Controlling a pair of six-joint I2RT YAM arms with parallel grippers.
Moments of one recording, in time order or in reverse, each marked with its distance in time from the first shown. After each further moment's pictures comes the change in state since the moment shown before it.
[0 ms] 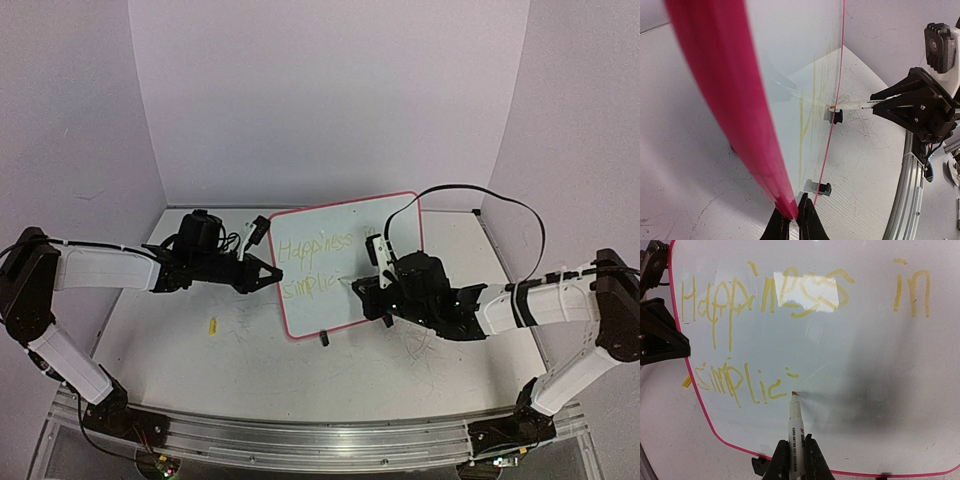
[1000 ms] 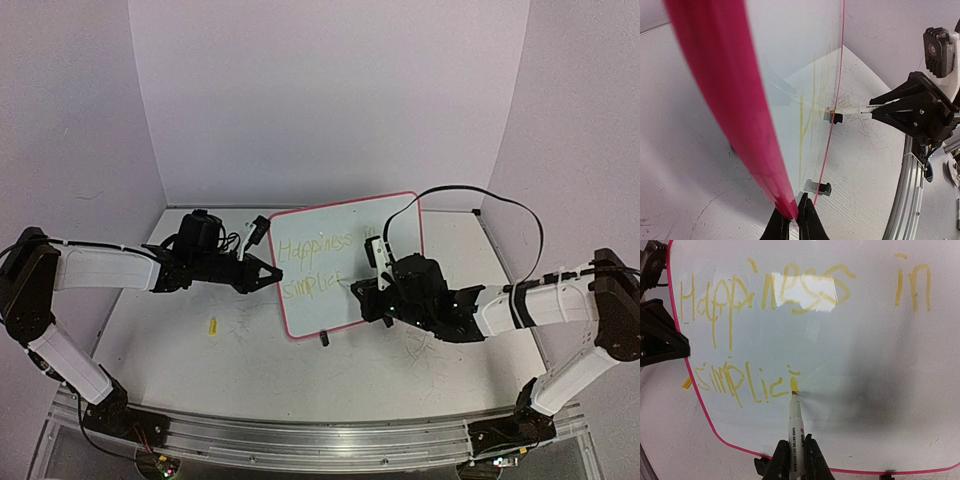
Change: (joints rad) left arm 0.000 0.000 0.000 0.000 0.000 -0.001; right arm 0.019 0.009 -0.003 -0.007 0.022 0.032
